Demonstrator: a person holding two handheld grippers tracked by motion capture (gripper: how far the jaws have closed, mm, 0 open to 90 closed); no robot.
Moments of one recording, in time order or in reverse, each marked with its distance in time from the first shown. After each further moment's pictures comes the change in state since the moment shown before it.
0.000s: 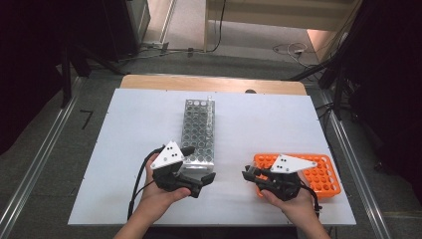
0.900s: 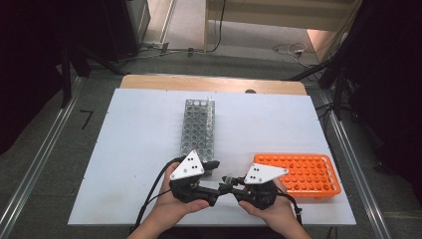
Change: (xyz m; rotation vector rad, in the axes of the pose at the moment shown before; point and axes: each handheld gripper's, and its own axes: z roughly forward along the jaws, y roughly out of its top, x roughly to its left) left arm -0.035 -0.002 0.023 0.041 -0.124 0.056; right arm 0.040 0.007 0.036 0.028 0.104 -0.081
